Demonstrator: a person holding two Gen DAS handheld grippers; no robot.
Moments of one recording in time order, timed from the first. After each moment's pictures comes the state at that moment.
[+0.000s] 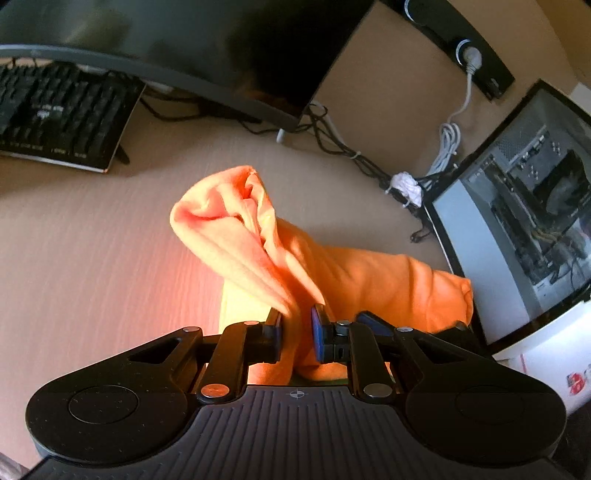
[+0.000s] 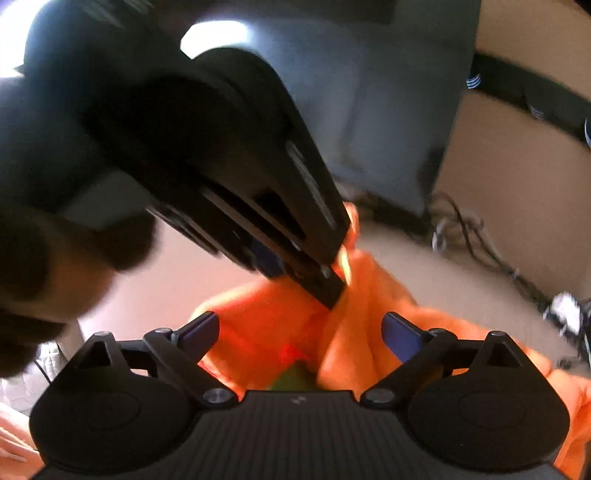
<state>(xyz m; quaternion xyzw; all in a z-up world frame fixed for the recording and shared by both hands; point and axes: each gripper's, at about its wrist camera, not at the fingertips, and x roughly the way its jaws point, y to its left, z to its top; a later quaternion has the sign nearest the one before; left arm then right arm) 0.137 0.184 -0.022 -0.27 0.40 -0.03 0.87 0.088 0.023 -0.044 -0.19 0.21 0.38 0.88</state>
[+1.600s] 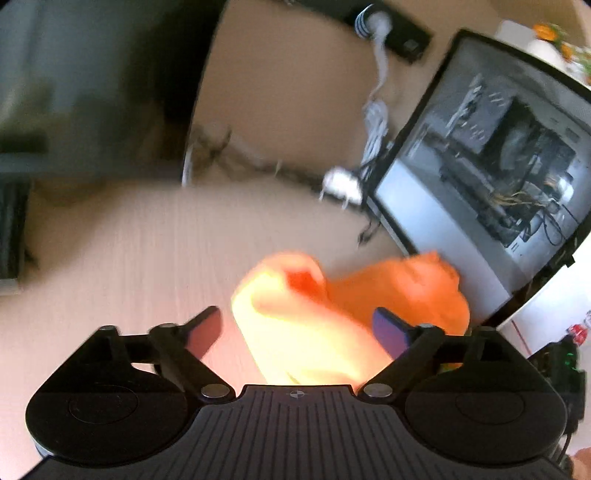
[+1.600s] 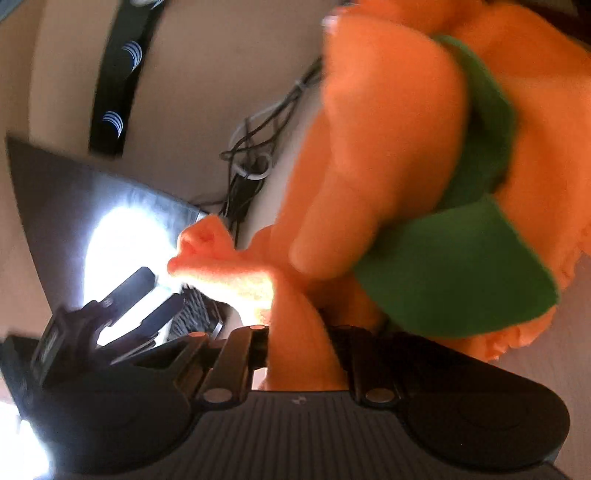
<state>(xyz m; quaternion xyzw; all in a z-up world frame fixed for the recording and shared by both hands) 0.197 0.165 -0.017 -0.17 0.40 -0.15 0.89 0.153 -0.159 -0.098 0.42 0.42 0.22 0.77</state>
